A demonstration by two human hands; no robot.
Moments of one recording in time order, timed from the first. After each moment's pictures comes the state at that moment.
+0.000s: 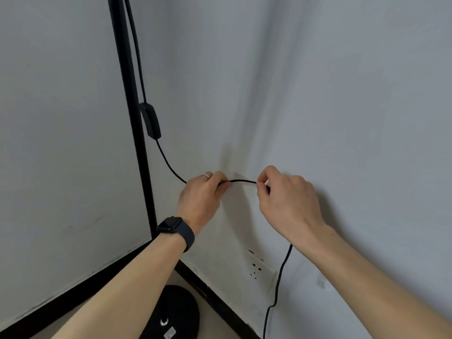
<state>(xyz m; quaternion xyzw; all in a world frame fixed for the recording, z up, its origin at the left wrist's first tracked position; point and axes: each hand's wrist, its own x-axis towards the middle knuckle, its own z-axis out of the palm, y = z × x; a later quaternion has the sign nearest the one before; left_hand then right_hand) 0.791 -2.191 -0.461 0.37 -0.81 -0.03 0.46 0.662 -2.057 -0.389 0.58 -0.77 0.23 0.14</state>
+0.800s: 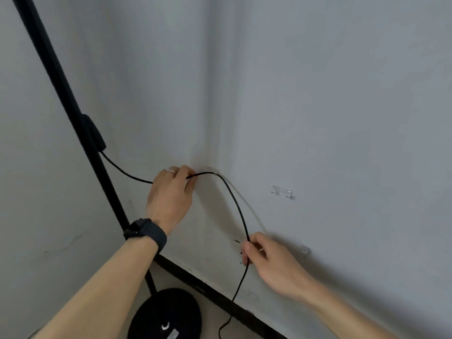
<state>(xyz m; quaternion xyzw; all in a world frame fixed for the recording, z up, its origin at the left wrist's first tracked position) 0.797 -2.208 -0.458 0.37 -0.83 0.01 0.43 0.657 -1.991 -0.479 0.50 -0.75 0.33 -0.27</state>
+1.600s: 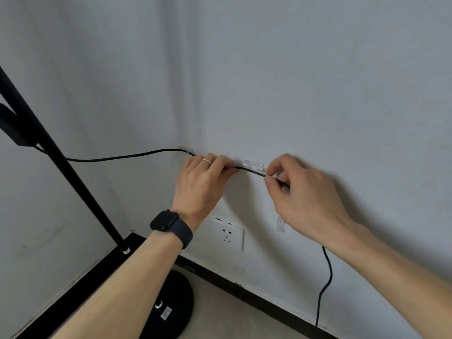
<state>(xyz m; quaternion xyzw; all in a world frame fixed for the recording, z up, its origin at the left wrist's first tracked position) 0.725 -2.120 -0.459 0.21 -0.86 0.05 0.47 0.619 -1.942 -0.410 0.49 -0.79 0.36 0.06</state>
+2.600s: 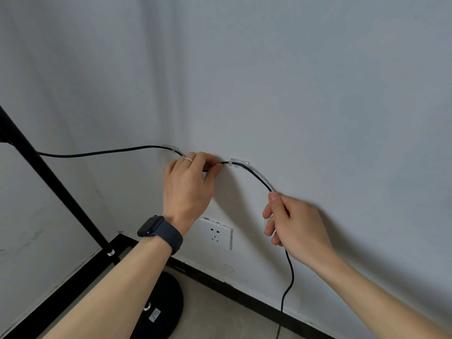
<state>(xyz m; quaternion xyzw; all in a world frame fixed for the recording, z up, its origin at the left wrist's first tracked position) 0.727 -2.107 -0.458 0.29 -0.83 -0.07 0.46 0.612 -1.928 -0.464 0.35 -0.80 0.46 -0.15</state>
